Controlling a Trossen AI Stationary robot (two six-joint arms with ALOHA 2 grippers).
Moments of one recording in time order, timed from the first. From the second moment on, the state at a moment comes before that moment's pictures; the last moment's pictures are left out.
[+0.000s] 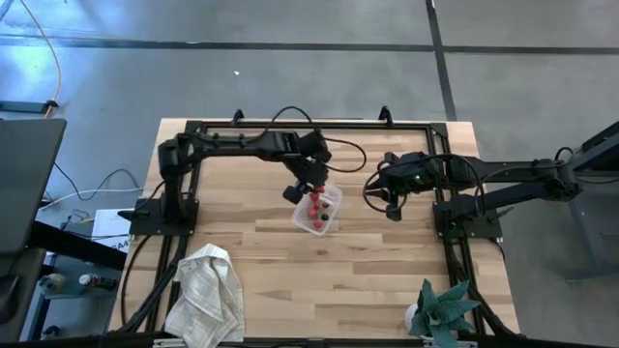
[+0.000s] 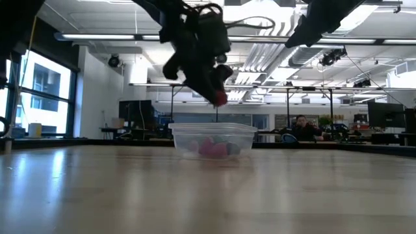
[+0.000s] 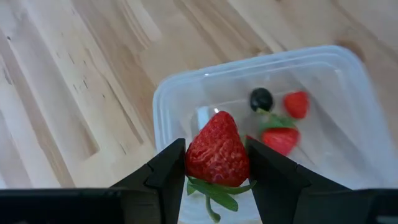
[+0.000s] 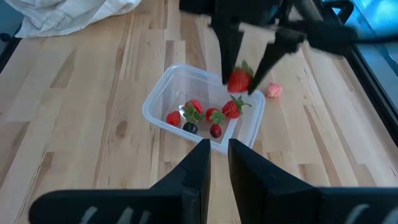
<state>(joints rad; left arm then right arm) 0.39 1.93 1.51 -0.67 0.35 0.84 -0.05 0.98 0.85 -0.51 0.01 -0.04</state>
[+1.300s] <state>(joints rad) 0.27 2.05 1.51 -0.81 0.12 1.01 -0.05 0.98 0.85 -0.51 0.01 -0.04</state>
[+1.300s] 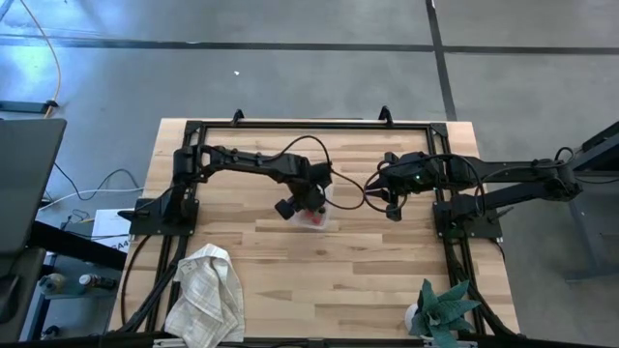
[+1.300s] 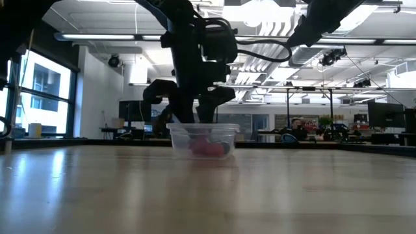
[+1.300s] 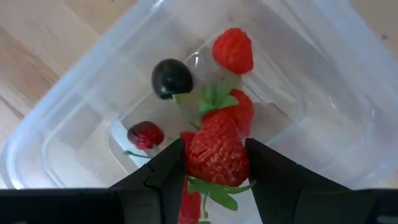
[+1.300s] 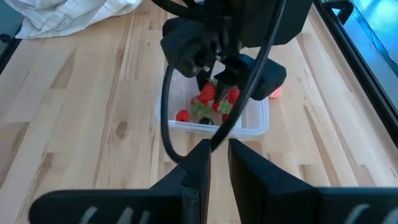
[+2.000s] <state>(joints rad) 0.22 2.05 1.51 -0.86 0.15 1.05 -0.05 0.98 0.85 -0.51 0.01 -0.04</state>
